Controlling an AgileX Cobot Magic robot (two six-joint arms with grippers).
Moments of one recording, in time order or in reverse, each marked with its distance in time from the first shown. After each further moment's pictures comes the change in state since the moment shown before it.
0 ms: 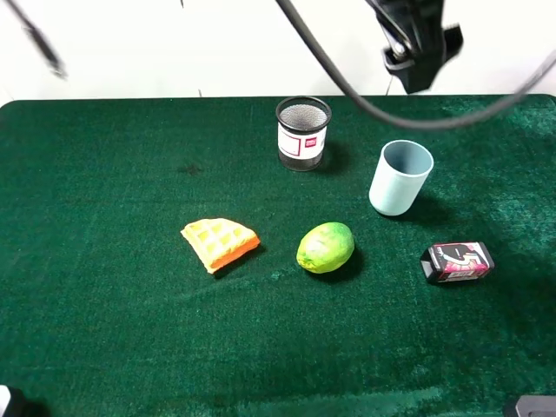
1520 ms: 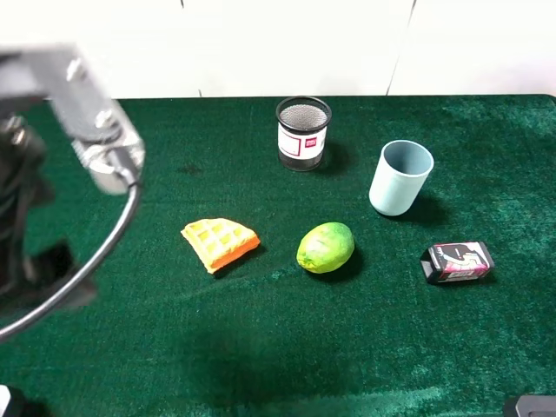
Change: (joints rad) left arm 0.067 -1.031 1.447 -0.082 -0.005 -0.527; right arm 0.000 0.000 0.000 0.000 0.000 0.000
